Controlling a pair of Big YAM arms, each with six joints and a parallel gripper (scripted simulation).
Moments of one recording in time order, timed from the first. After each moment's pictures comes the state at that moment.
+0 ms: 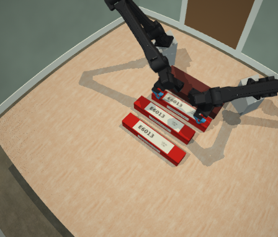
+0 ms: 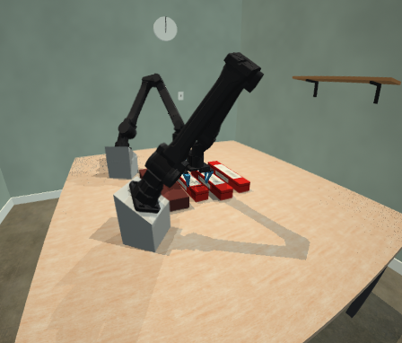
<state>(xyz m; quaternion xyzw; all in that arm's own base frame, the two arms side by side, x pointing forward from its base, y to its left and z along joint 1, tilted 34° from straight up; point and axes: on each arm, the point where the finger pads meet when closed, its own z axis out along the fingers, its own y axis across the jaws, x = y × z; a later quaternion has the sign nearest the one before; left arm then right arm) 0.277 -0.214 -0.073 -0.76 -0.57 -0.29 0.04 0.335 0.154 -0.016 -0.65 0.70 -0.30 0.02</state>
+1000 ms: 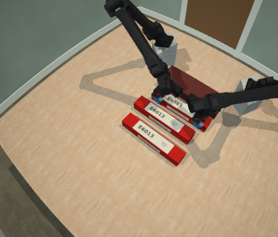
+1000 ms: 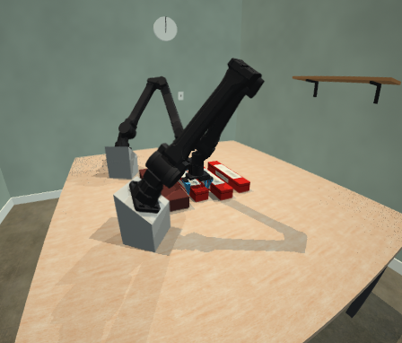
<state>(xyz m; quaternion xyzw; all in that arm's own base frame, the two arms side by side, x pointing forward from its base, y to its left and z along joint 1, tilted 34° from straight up) 0.296 -0.200 -0.108 -0.77 -0.57 -0.29 0.04 0.354 0.139 -0.051 -0.65 0.70 -0.30 0.02</state>
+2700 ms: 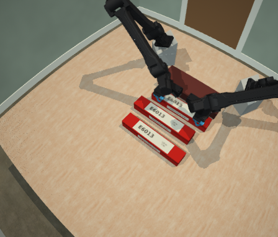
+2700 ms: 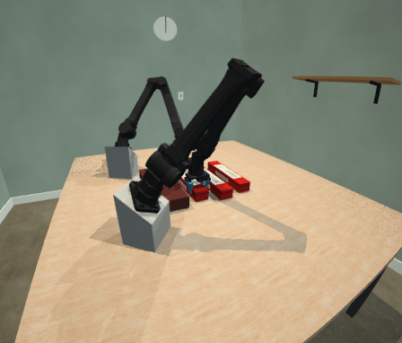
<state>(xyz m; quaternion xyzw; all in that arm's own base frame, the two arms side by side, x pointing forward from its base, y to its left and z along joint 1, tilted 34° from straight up) 0.297 -0.201 -0.108 -0.77 -0.57 -0.29 0.04 0.354 0.139 -0.051 -0.65 0.70 -0.29 0.02</state>
